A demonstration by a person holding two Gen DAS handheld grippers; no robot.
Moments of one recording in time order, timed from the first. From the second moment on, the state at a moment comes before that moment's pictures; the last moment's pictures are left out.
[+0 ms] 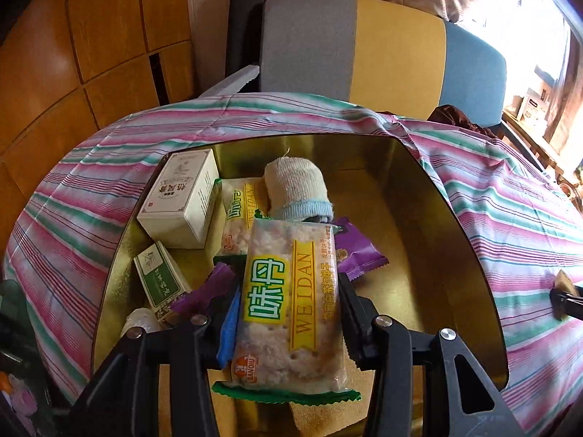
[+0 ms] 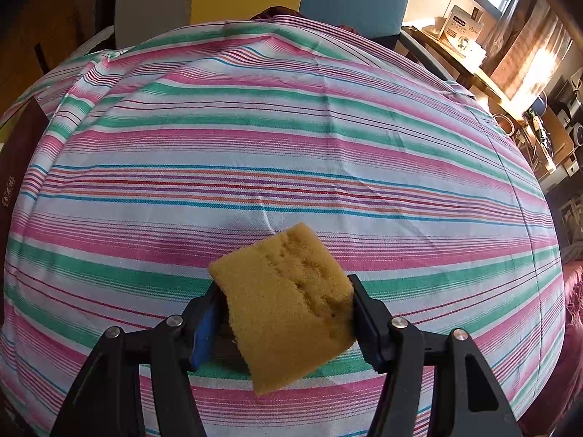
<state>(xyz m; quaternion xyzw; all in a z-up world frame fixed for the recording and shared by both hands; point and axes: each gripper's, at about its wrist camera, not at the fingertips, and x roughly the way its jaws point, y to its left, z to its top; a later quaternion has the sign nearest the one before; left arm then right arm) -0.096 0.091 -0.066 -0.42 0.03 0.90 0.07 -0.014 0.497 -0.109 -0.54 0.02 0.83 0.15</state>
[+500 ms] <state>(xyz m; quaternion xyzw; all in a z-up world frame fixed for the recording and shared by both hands) -0.075 0.084 -0.048 -0.39 0.03 0.92 0.06 -0.016 0.496 -0.107 -0.54 0.01 0.82 0.16</state>
